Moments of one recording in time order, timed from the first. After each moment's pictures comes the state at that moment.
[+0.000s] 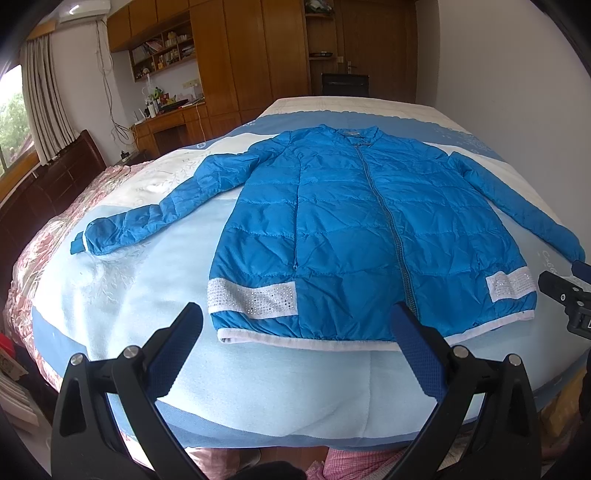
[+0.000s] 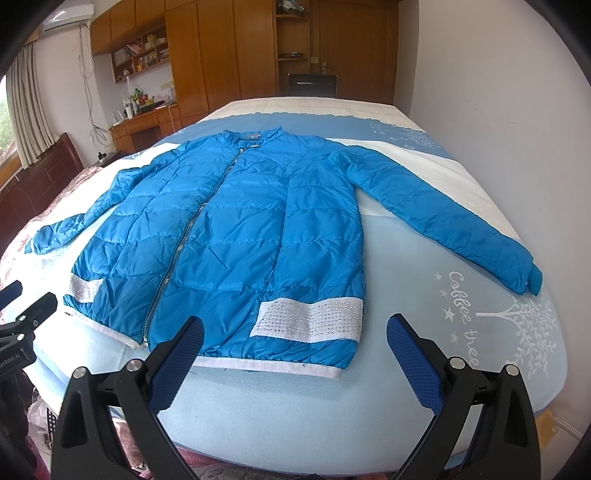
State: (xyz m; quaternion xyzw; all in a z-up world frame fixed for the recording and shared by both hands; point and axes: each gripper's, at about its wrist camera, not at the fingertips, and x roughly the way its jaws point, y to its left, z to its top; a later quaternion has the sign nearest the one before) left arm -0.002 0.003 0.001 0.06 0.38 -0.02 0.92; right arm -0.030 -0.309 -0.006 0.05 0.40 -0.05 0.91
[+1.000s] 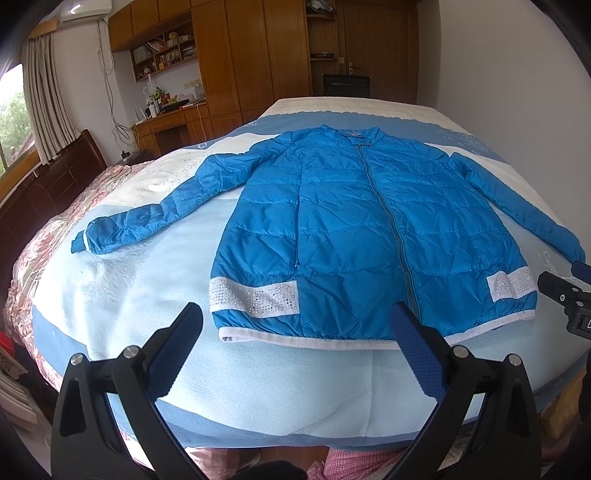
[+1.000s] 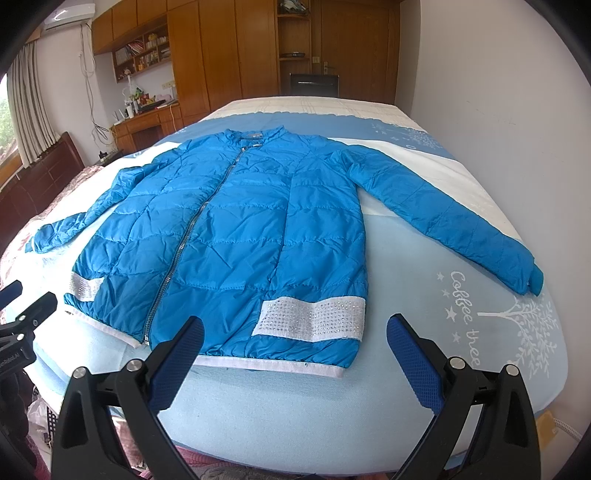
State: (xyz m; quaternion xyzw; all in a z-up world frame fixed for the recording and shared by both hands) left arm -0.002 0.003 0.000 0.06 0.38 -0.02 0.92; right arm -0.030 -0.307 -0.006 0.04 0.40 -0.05 0.91
